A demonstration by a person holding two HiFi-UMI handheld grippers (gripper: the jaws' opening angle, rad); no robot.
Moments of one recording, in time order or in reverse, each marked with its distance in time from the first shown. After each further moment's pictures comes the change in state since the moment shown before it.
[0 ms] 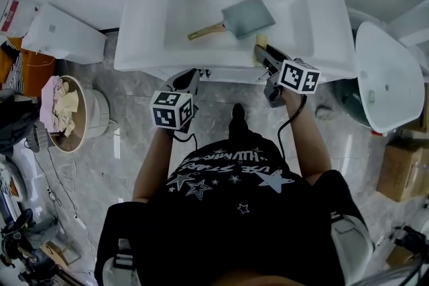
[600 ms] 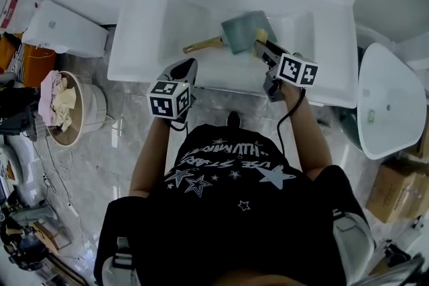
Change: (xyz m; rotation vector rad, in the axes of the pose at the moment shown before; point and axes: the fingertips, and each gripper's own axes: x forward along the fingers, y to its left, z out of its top) left arm 0.091 0.032 0.058 -0.015 -0.007 0.071; right arm 0.077 -0.071 0.057 0.004 0.087 0.038
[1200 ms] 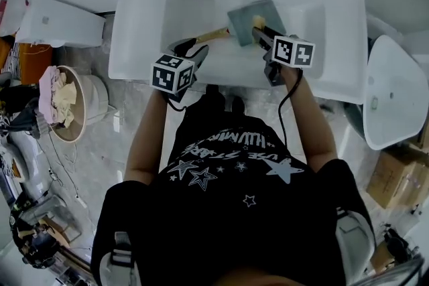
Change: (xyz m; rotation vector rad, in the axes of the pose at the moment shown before) left arm 0.054 0.037 -0.002 0.085 0.168 -0.162; right arm 0.064 -0.014 -0.008 -0.062 0.146 -0.115
